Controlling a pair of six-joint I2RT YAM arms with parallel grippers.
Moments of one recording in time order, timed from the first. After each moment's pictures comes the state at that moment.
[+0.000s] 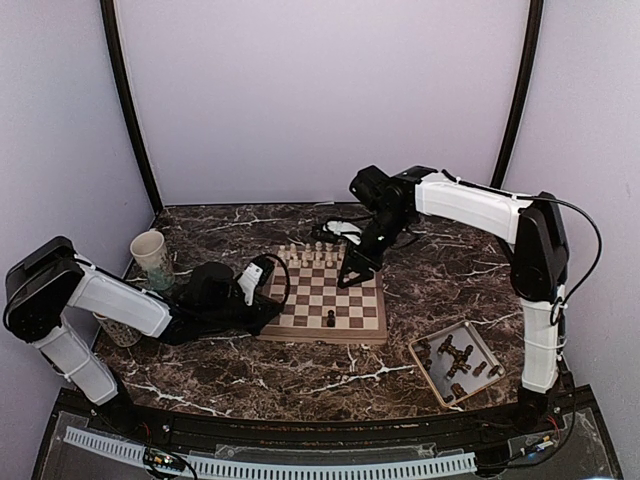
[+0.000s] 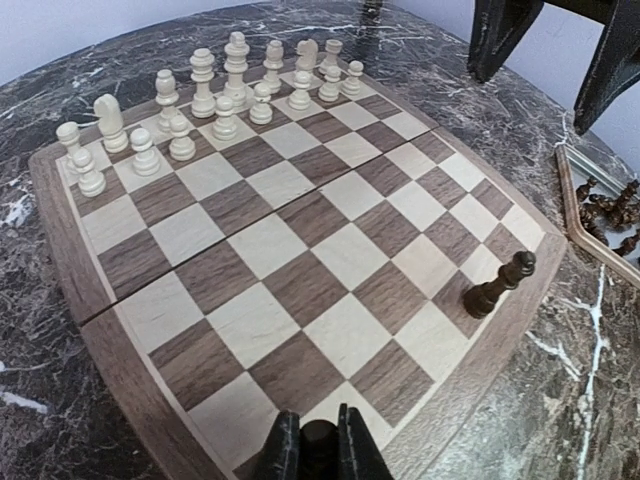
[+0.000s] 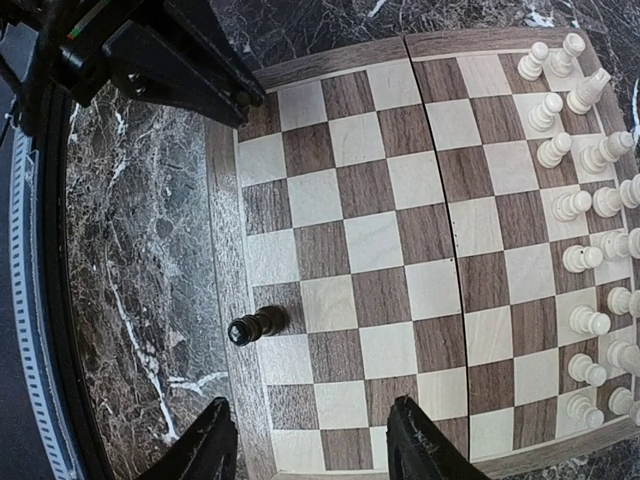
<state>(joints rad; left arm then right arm) -0.77 1.56 0.55 0.49 0.11 -0.17 0.71 2.06 1.85 -1.06 -0.50 -0.57</state>
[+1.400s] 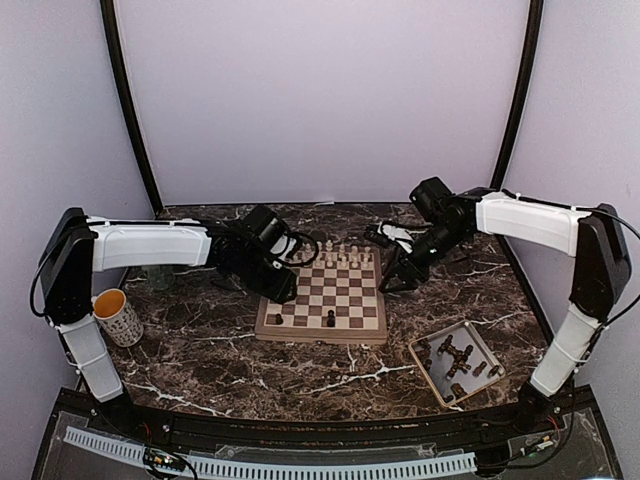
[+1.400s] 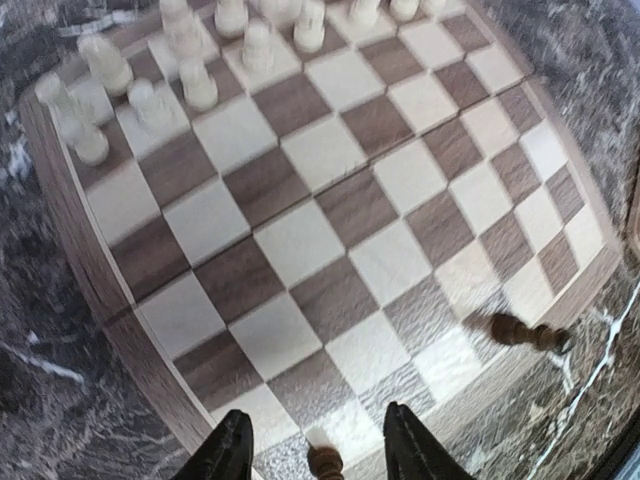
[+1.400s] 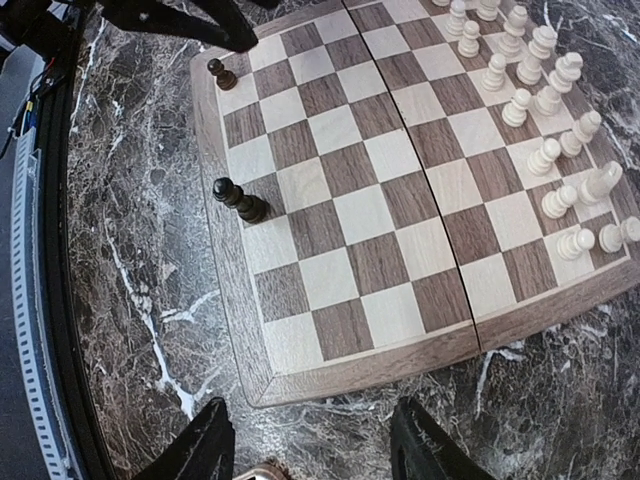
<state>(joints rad) -0.78 1.75 1.27 -0.50 -0.01 -0.24 0.53 1.69 1.31 -0.80 -0.58 -0.57</state>
